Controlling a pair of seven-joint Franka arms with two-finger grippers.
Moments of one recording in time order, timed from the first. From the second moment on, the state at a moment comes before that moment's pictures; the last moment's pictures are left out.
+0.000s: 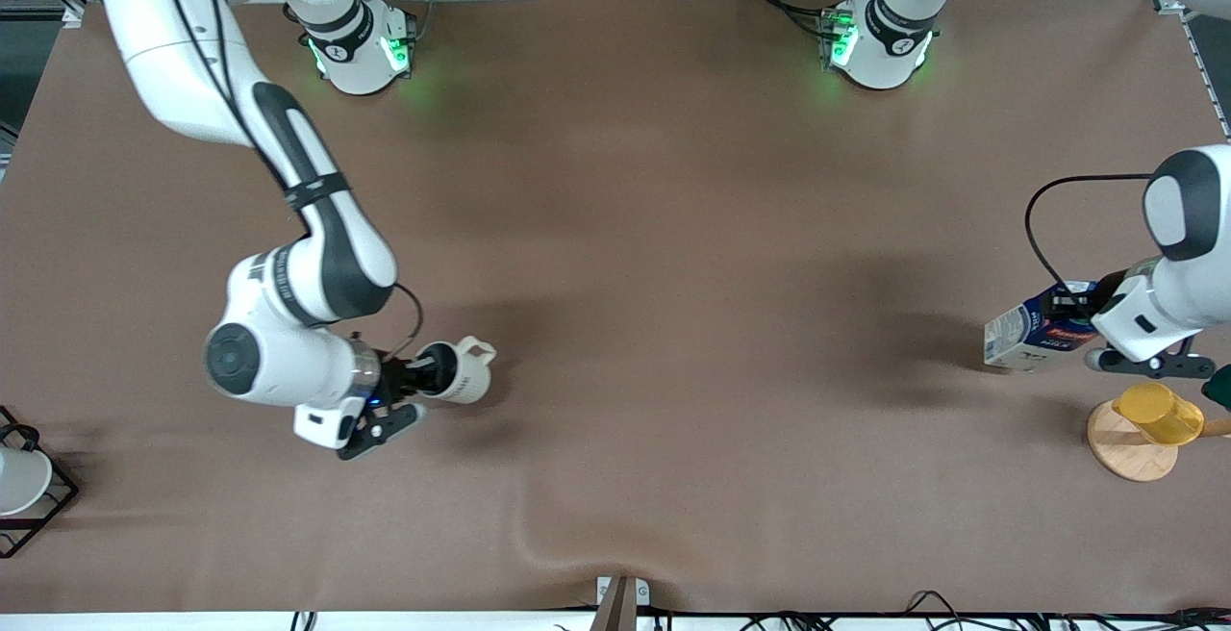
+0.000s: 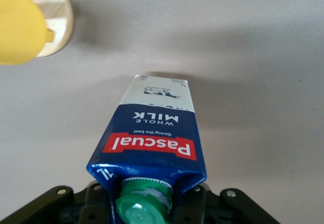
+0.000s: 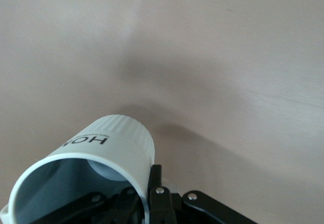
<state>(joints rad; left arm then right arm) 0.22 0.35 -0.10 -1.70 0.14 1.90 0.16 0.16 0.74 0.16 -1.36 0.18 2.08 -0.22</state>
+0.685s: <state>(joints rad) 0.21 0.24 -0.22 -1.69 0.08 1.77 -0.04 0.42 0.77 0.16 -1.37 0.17 2.27 0.33</state>
